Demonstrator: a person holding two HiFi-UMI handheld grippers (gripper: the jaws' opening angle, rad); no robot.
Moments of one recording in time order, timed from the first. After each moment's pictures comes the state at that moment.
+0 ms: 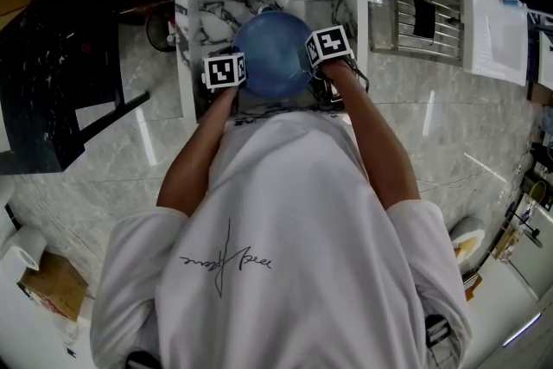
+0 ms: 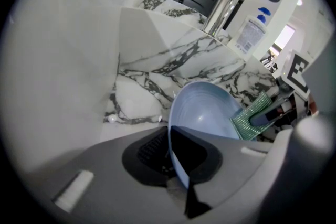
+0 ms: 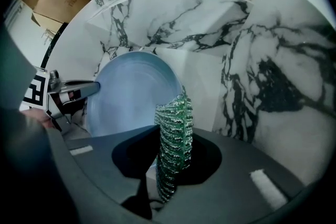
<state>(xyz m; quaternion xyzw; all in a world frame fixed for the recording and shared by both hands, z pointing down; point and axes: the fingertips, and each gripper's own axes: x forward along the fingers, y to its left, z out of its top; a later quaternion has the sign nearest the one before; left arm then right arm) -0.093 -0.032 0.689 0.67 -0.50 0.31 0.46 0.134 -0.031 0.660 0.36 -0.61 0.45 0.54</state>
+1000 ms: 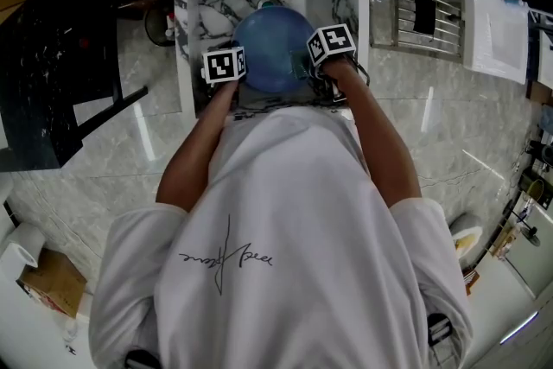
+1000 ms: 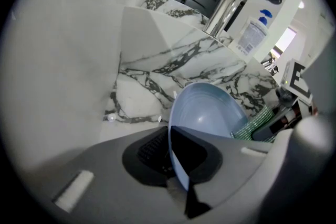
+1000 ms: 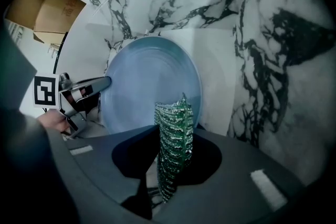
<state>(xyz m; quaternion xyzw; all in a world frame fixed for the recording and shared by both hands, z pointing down) -0.093 -0.032 0.689 0.66 -0.50 0.30 0.47 0.119 0.005 0.665 0.31 -0.59 0.54 0.52</state>
